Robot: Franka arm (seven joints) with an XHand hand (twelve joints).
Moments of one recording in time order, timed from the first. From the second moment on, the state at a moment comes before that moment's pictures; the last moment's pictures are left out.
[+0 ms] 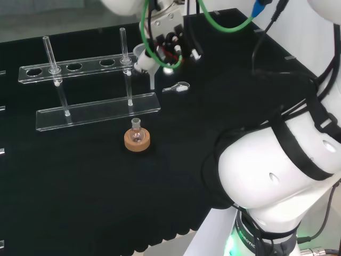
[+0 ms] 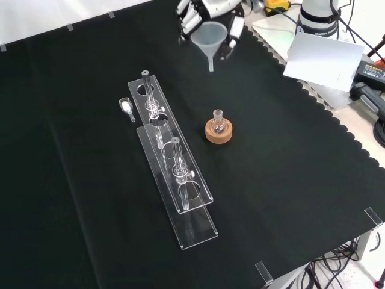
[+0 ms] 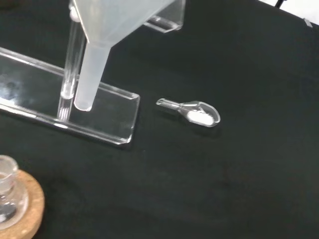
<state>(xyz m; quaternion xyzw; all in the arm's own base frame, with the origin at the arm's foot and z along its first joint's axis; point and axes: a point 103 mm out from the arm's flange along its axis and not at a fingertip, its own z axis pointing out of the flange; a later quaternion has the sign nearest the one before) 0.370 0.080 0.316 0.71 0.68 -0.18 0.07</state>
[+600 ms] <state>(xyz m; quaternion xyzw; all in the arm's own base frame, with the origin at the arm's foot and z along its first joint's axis) 0.369 0.116 0.271 0.70 0.69 -0.17 0.07</state>
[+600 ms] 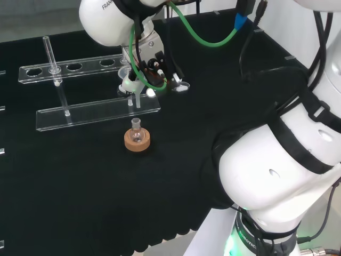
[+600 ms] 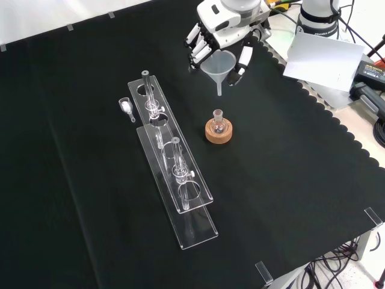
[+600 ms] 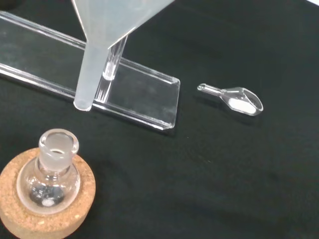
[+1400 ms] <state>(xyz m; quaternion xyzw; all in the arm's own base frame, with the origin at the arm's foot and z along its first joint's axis) 0.370 0.127 0.237 0.69 0.70 -0.16 0.08</state>
